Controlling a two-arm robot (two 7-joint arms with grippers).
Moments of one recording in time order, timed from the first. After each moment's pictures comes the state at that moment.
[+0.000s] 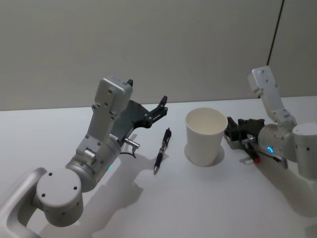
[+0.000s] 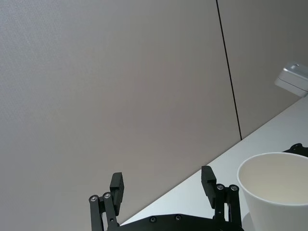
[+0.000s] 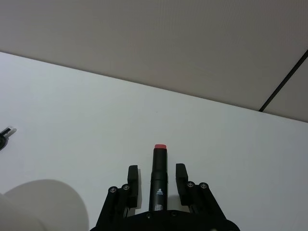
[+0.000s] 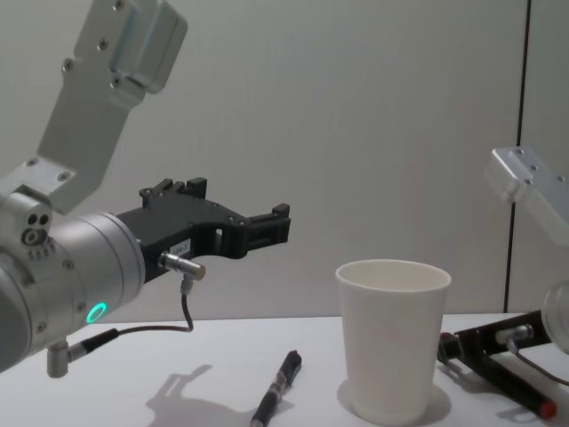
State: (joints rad) left arm -0.24 0.38 0.45 -1.63 -0.20 0.01 -0.01; right arm 0.46 0.16 -0.29 -1.25 0.11 0.61 0.20
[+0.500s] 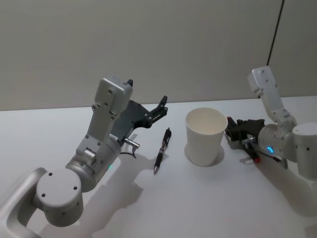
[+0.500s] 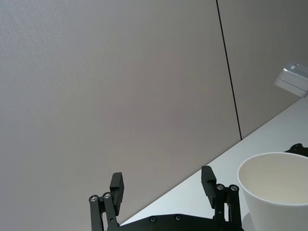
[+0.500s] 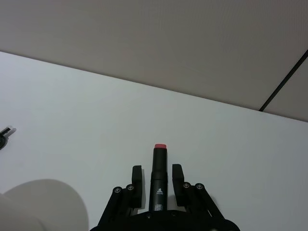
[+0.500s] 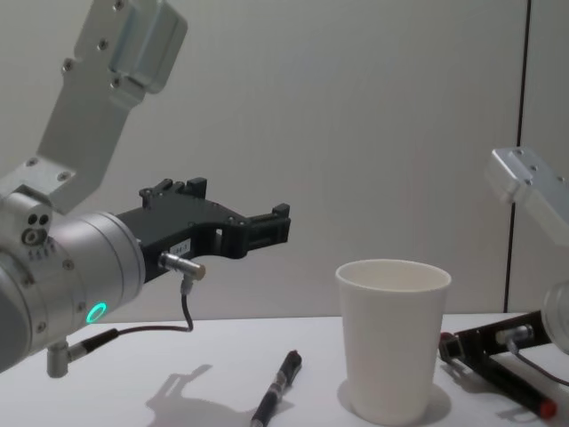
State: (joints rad) left arm -0.24 0.38 0.45 -1.63 -0.20 0.01 -0.01; right arm 0.46 0.16 -0.29 -1.25 0.11 0.61 0.20
